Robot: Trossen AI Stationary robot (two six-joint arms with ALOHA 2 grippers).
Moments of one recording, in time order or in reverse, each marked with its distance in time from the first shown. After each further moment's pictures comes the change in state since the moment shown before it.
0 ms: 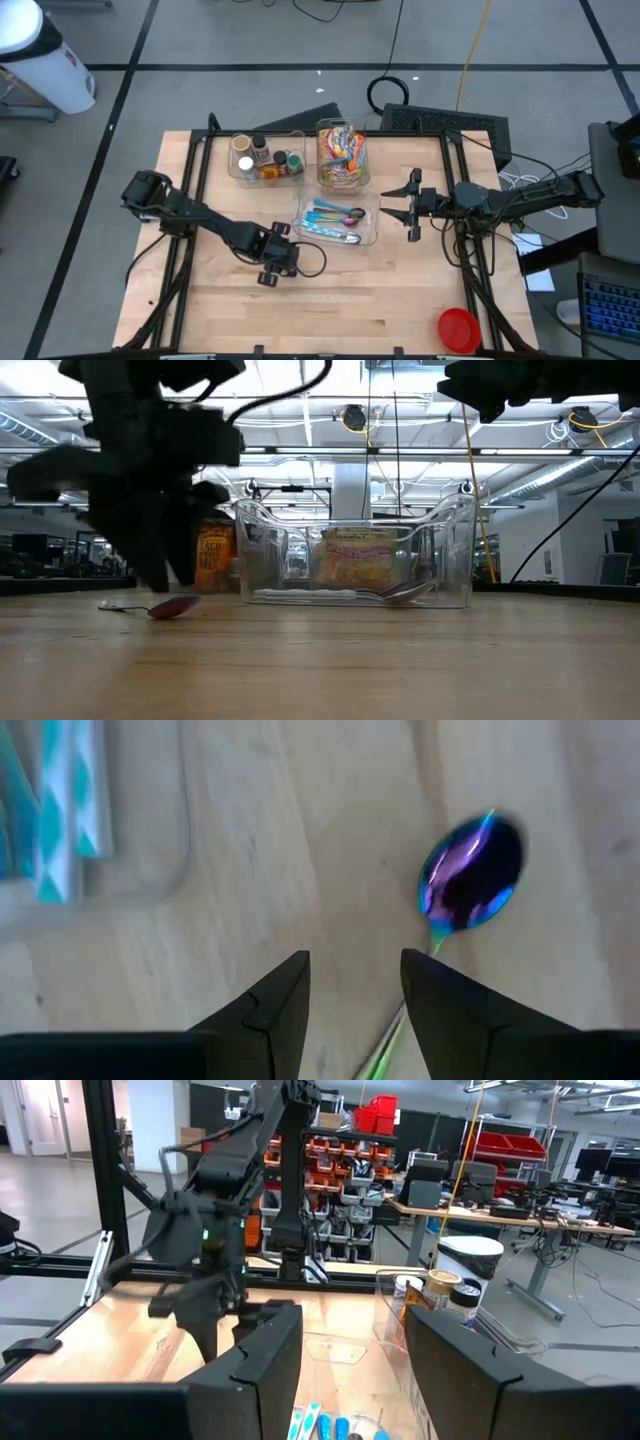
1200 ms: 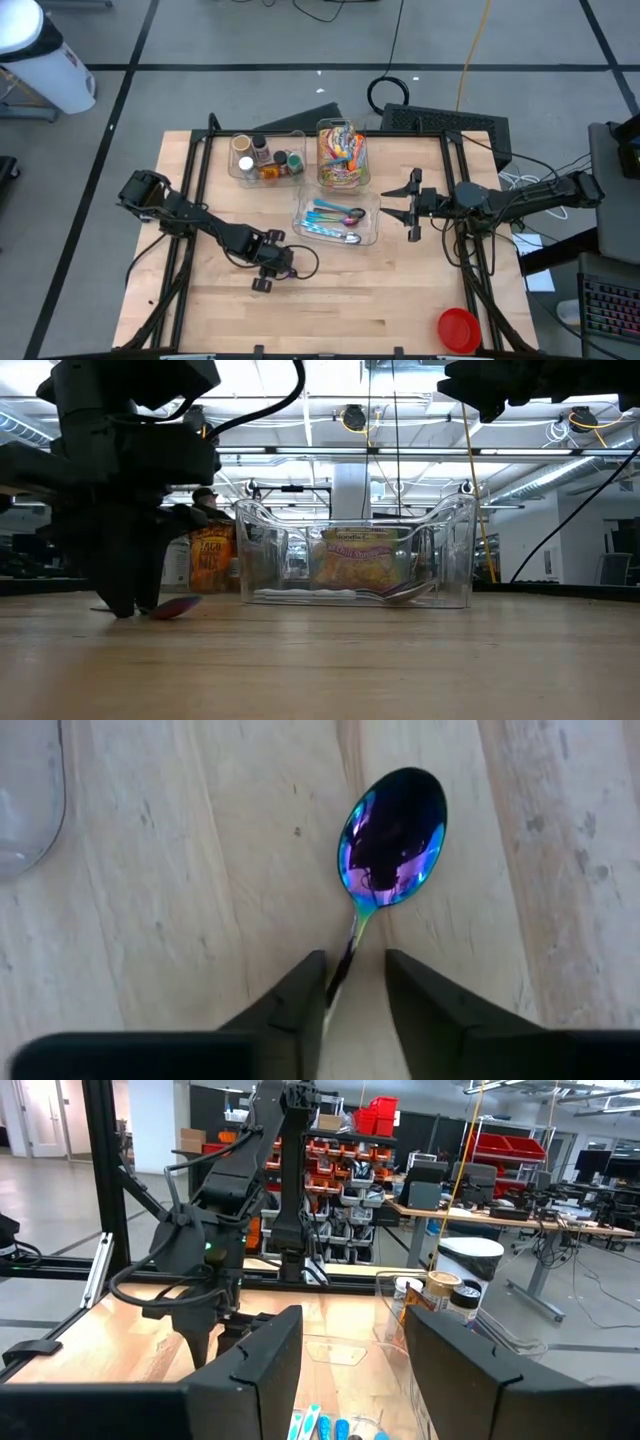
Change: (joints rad) left arm -0.022 -0.019 -0.132 0.172 0.114 -0.073; right arm 0.000 0.000 0.000 0.003 0.000 0.000
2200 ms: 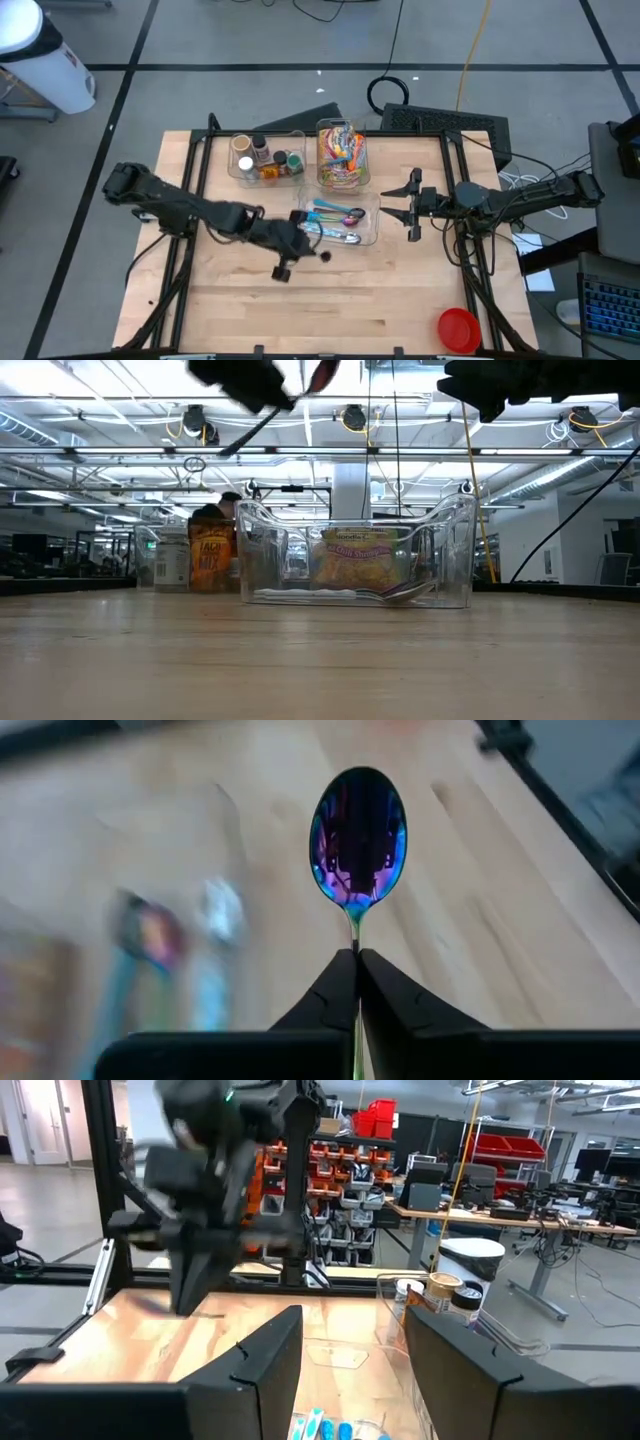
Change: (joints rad) left arm 0.060 -0.165 0.248 0.075 -0.035 0.190; right arm 0.000 0.000 0.000 0.006 0.000 0.008
